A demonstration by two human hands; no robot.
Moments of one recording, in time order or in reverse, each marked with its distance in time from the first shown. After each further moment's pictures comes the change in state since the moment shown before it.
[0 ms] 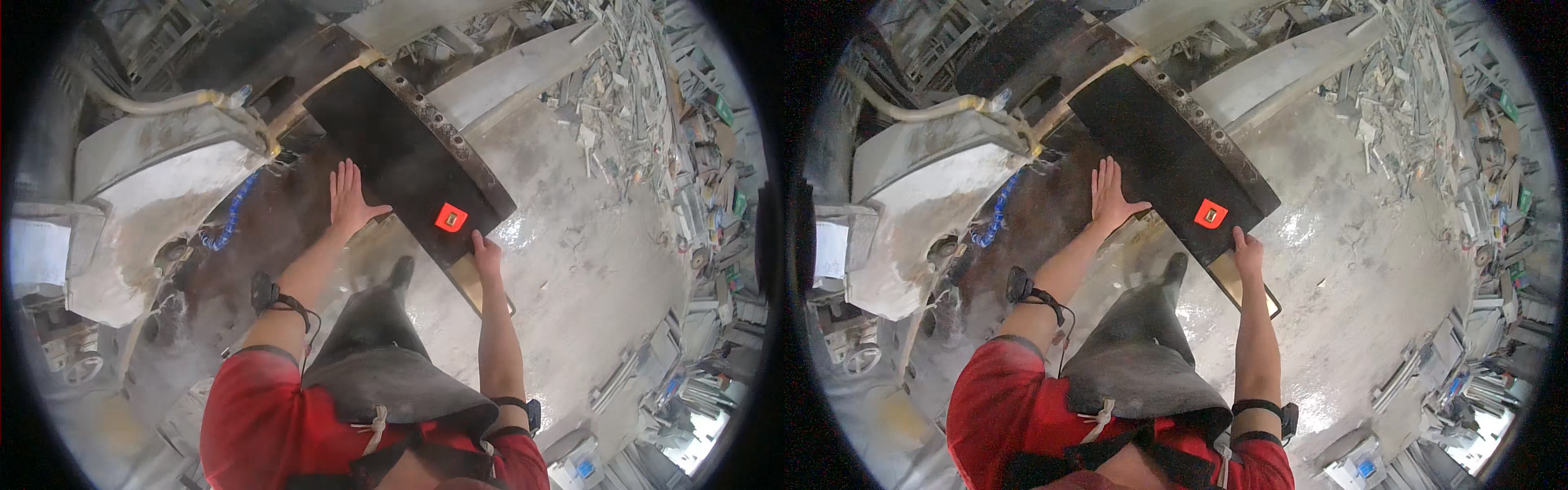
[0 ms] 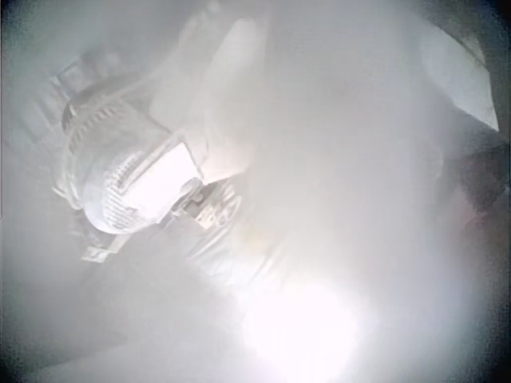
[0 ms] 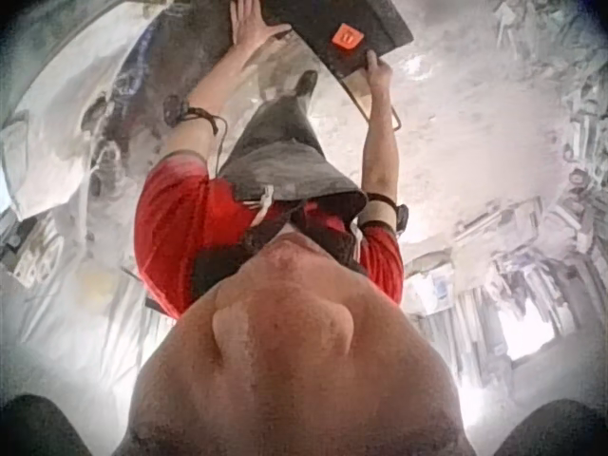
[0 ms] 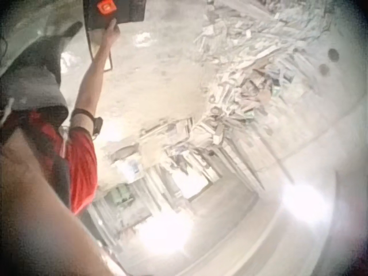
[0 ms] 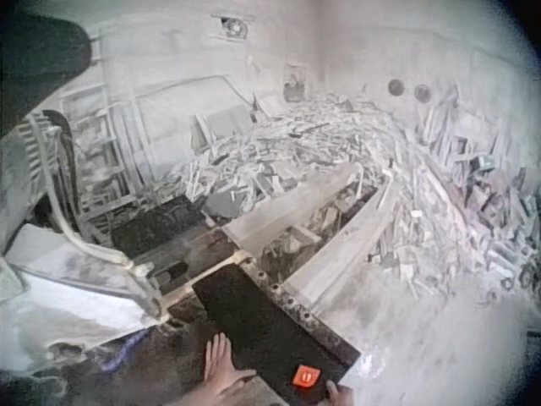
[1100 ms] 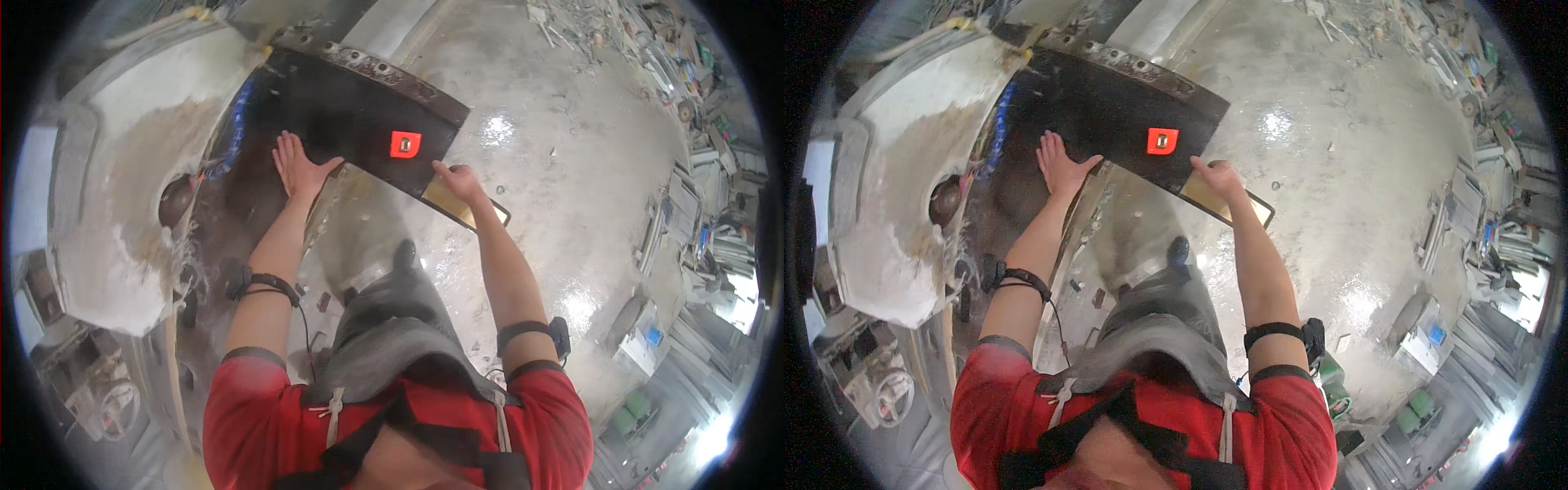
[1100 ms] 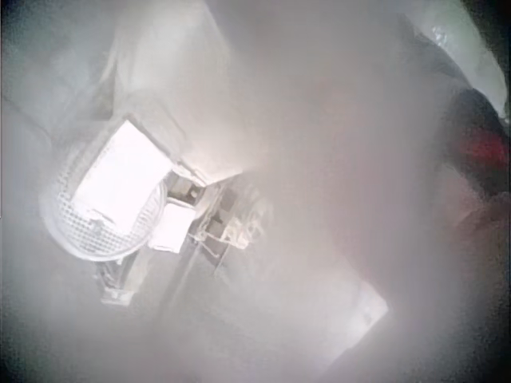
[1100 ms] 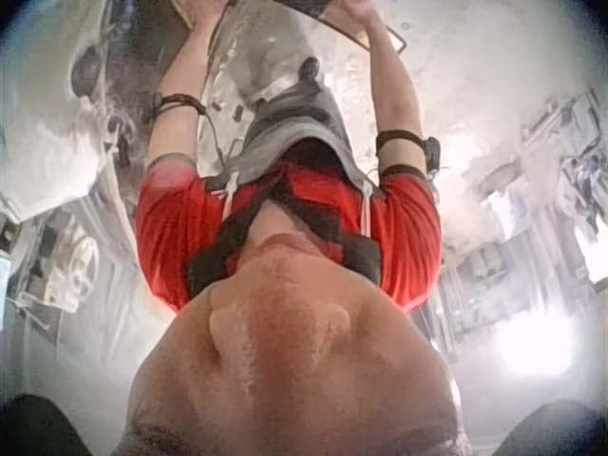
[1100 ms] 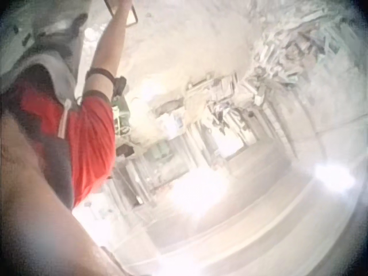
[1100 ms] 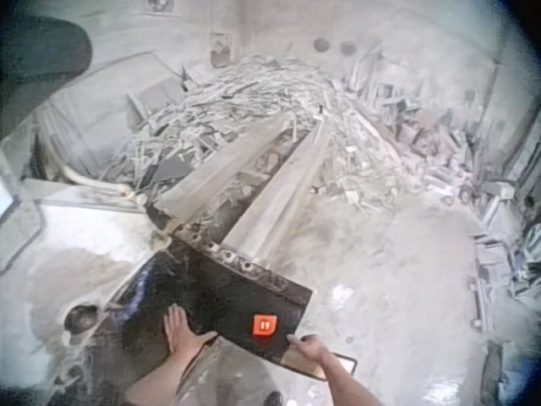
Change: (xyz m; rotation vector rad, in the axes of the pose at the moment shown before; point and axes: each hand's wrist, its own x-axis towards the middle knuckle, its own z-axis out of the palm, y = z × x) left_hand -0.167 -0.142 -0.044 0.094 0.010 -0.022; right_hand -0.218 -0.003 0.099 -0.097 -0.255 0.216
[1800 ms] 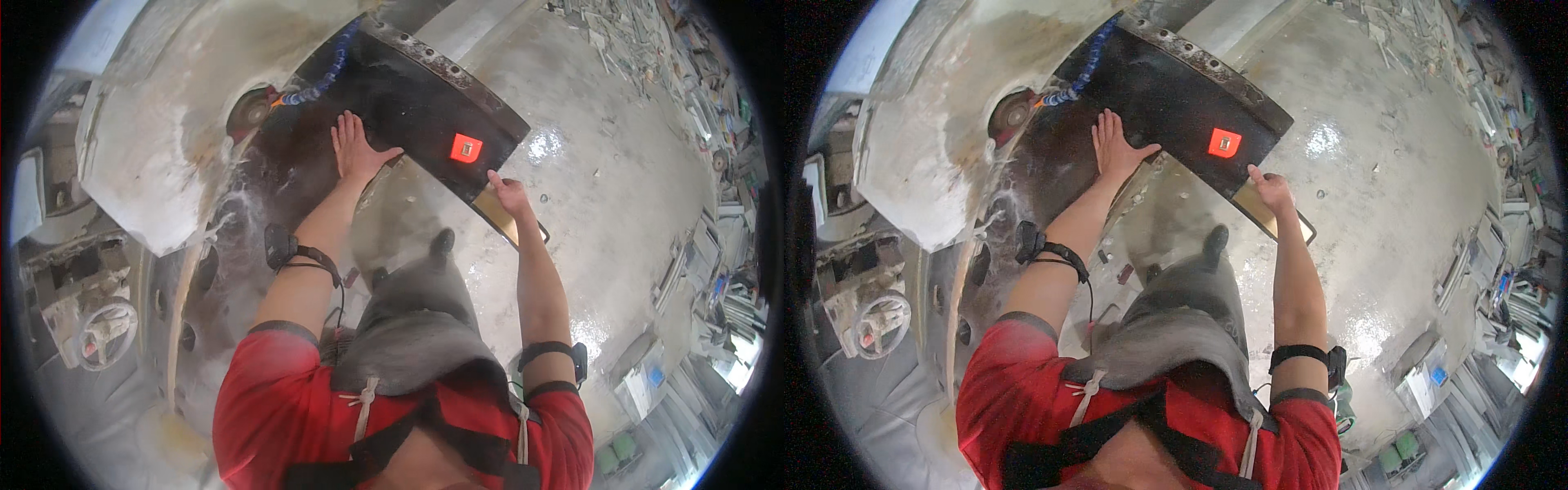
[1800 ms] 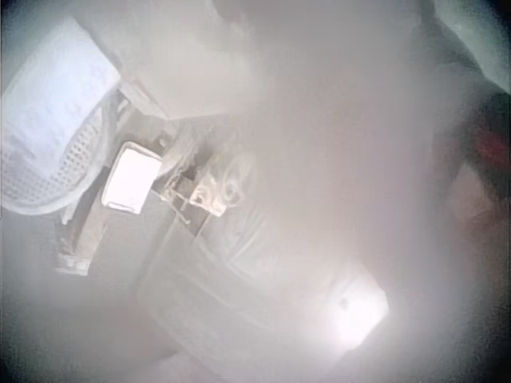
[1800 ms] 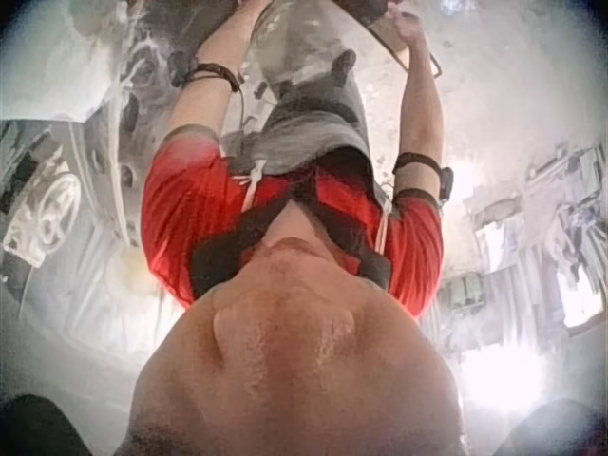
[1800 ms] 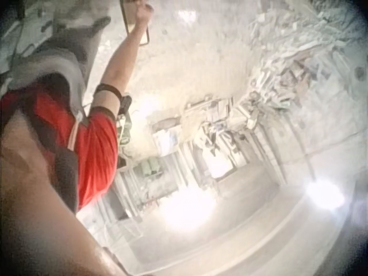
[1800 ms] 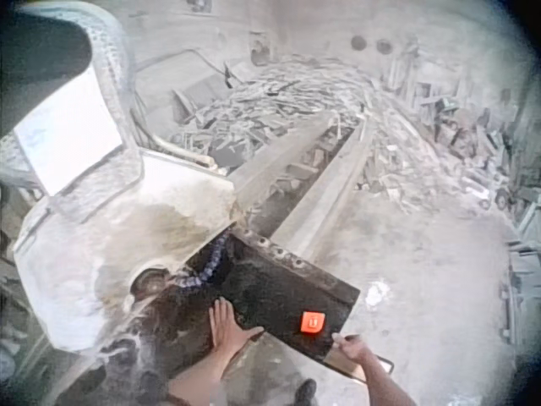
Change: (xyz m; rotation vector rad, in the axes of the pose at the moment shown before) left_hand -0.064 -0.057 -0.015 -0.023 -0.037 0.012; right_hand -0.048 0.022 0.061 -0.105 0.045 0.025
